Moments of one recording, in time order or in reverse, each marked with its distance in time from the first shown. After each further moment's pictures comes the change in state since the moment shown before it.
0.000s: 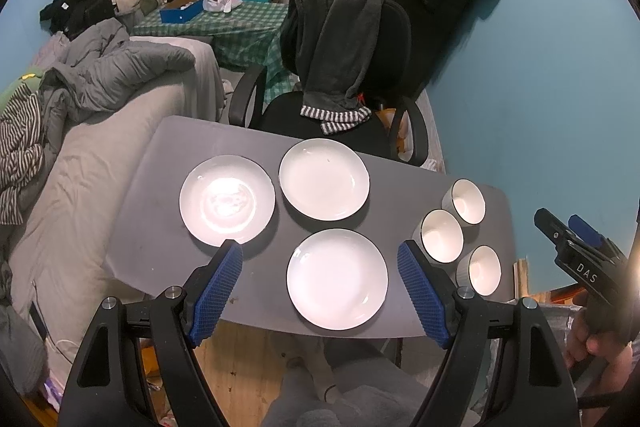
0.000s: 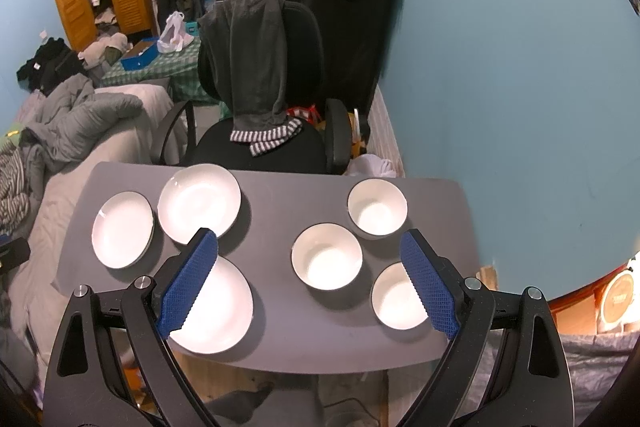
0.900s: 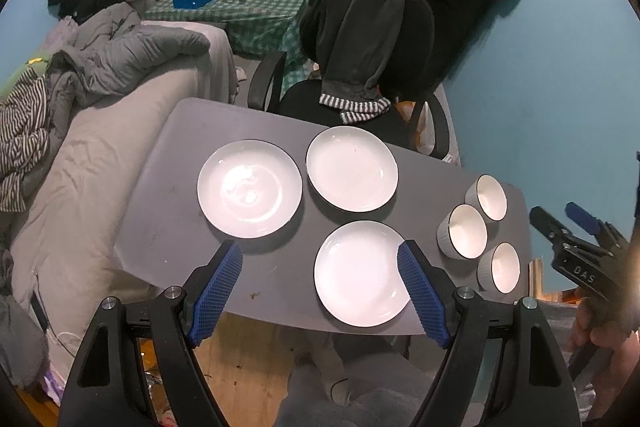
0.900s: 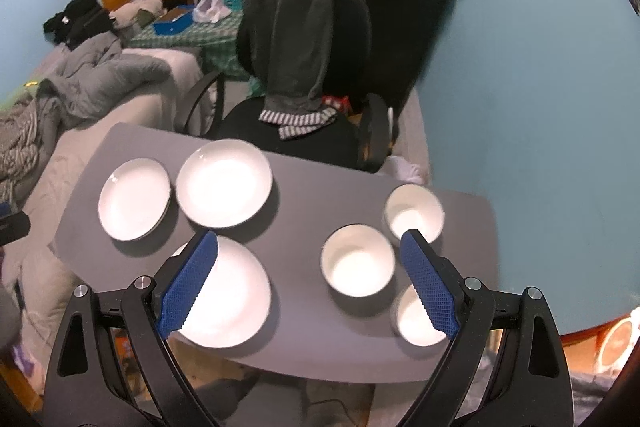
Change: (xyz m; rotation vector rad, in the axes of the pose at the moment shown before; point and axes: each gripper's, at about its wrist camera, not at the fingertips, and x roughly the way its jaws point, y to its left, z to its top) left arm 0.024 0.049 -0.008 -0.041 0.026 0.010; right arm 0.033 0.051 0.002 -0.158 0.051 0.060
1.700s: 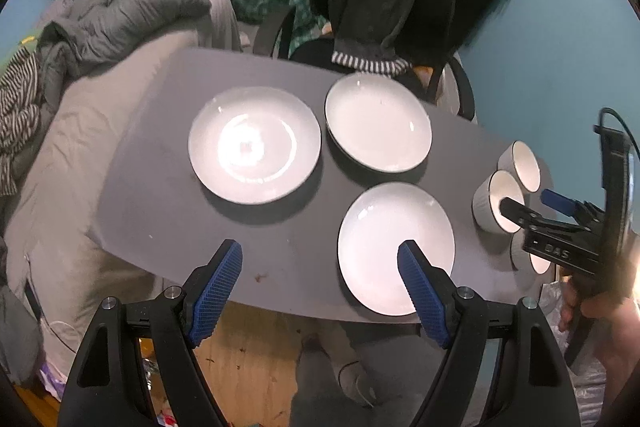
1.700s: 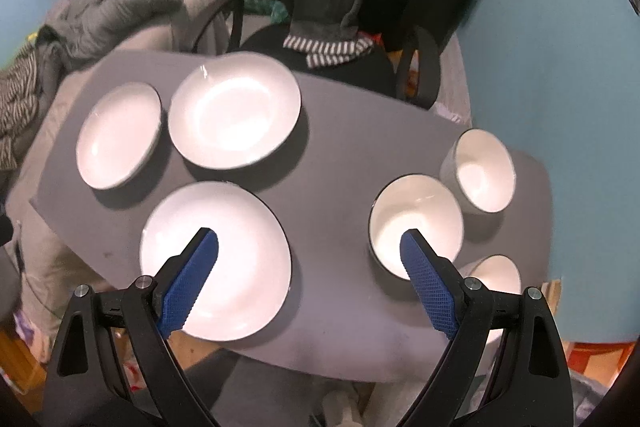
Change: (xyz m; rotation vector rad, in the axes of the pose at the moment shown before) left arm 0.081 0.023 -0.037 -0.008 0.119 0.022; right arm 0.113 0.025 -0.033 -0.061 0.218 0.066
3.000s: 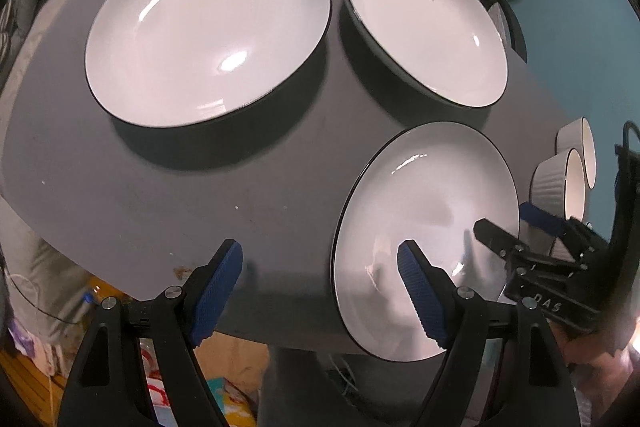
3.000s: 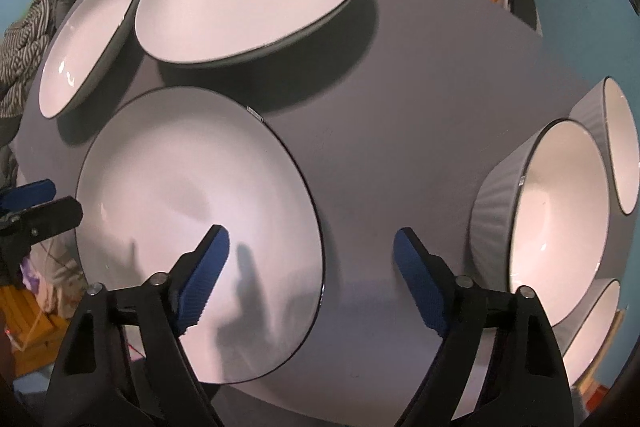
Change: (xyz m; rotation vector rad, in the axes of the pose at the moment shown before) left arm 0.150 0.007 -0.028 -0.137 0.269 -0.020; right arm 0.136 0.010 -0.027 -0.093 0.234 0.156
